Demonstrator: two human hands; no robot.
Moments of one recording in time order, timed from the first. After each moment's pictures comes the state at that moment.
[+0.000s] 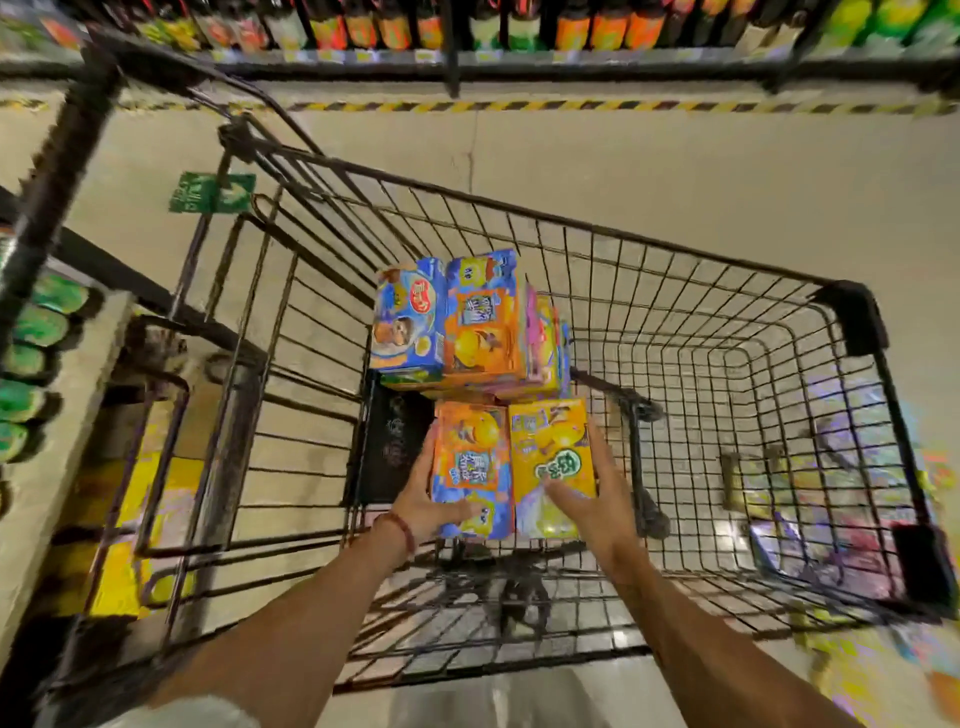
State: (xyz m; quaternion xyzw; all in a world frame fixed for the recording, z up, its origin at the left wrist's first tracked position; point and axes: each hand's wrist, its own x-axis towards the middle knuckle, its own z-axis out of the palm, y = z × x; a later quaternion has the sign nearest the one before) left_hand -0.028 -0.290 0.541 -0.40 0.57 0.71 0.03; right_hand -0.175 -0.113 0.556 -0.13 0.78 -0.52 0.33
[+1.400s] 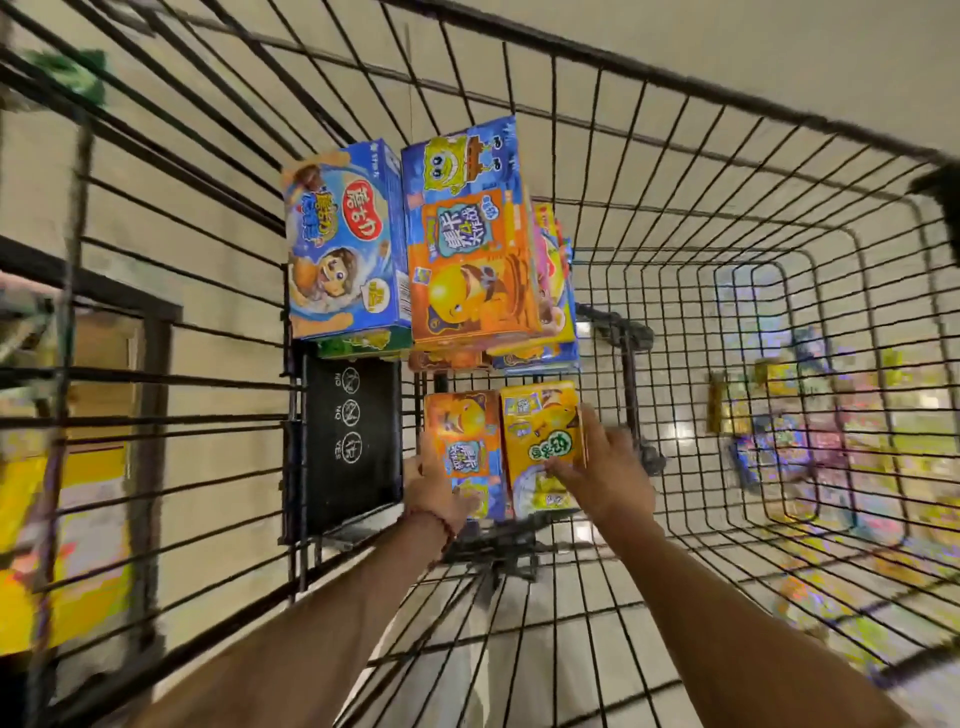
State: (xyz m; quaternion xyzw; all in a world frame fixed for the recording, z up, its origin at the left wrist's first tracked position) left_hand -0.053 -0.275 0.422 -0.48 0.70 0.48 0.24; right_hand -0.183 -0.133 0.455 -0.11 0.92 -0.08 0.36
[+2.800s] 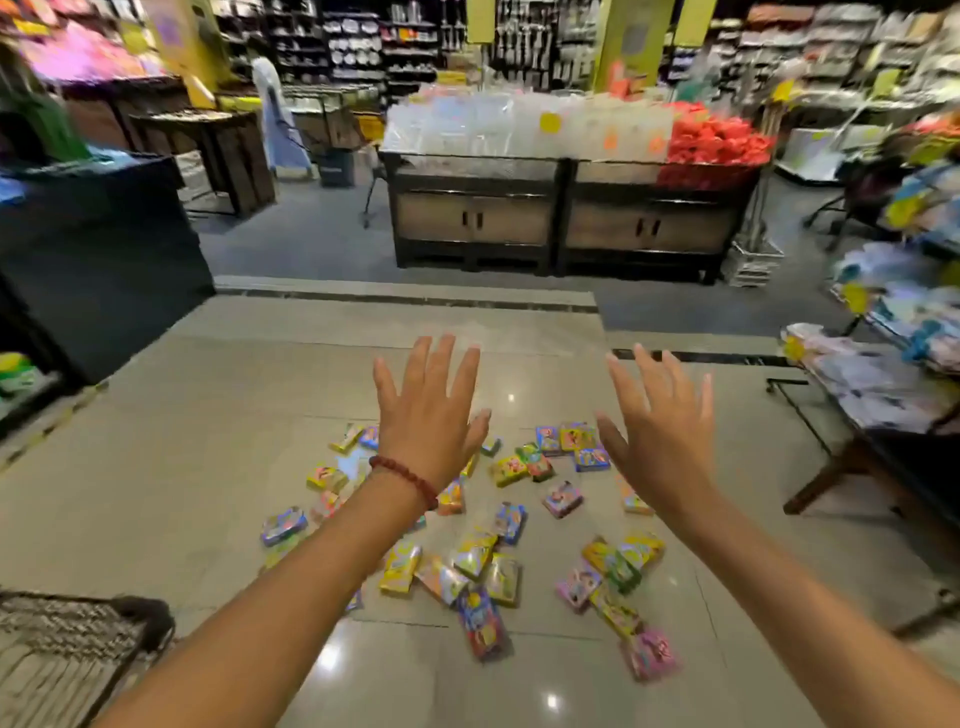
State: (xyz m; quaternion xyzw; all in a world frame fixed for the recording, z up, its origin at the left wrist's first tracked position) left_hand -0.042 0.390 0.884 0.47 0.83 0.09 -0.29; right_hand 0.139 0.551 0.863 0.33 0.88 0.14 -0.31
